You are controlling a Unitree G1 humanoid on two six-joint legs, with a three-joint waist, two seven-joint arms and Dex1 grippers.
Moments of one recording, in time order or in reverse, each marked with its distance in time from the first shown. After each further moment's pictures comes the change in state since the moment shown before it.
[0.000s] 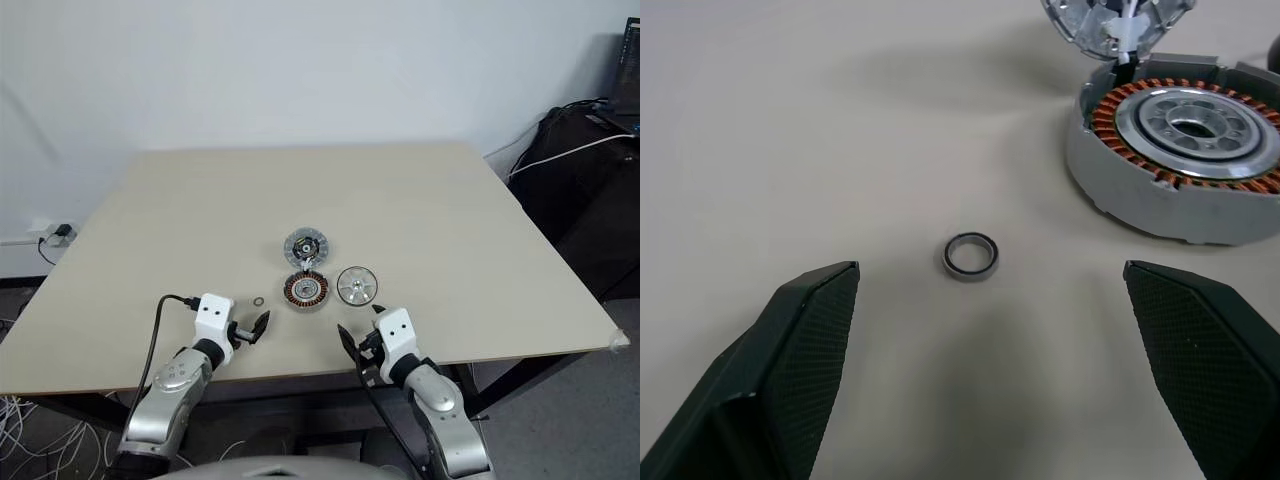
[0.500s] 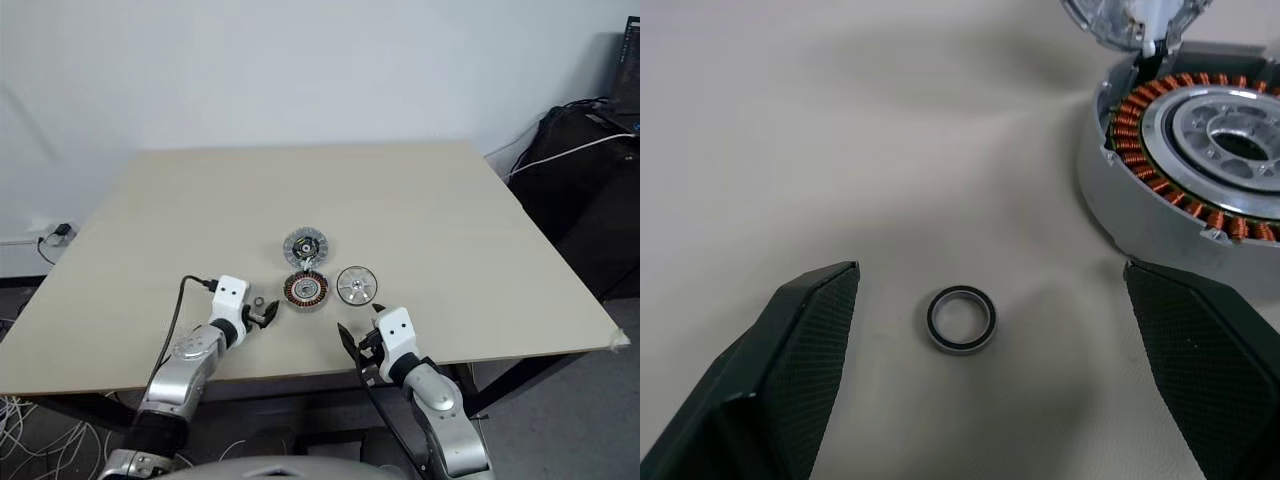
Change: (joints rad) left arm -0.196 -0.013 -0.024 0.201 0.010 0.067 -0.012; right arm -0.004 0.005 0.000 0.000 0.000 0.000 -0.008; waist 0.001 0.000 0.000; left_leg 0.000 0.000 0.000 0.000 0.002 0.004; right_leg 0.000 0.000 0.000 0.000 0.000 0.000
